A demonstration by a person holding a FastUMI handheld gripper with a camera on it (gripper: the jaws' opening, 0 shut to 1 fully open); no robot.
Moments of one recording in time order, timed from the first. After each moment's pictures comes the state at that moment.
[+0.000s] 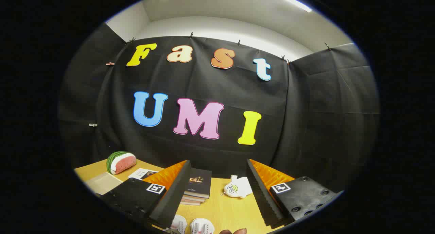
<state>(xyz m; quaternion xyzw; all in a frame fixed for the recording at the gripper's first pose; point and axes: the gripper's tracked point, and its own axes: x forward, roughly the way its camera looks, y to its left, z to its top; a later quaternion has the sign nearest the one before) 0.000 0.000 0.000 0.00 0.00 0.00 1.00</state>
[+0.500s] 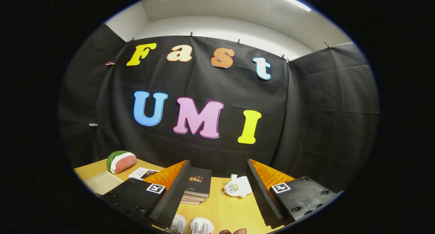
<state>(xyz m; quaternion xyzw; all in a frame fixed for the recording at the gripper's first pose) -0.002 0.000 -0.003 0.00 0.00 0.00 1.00</state>
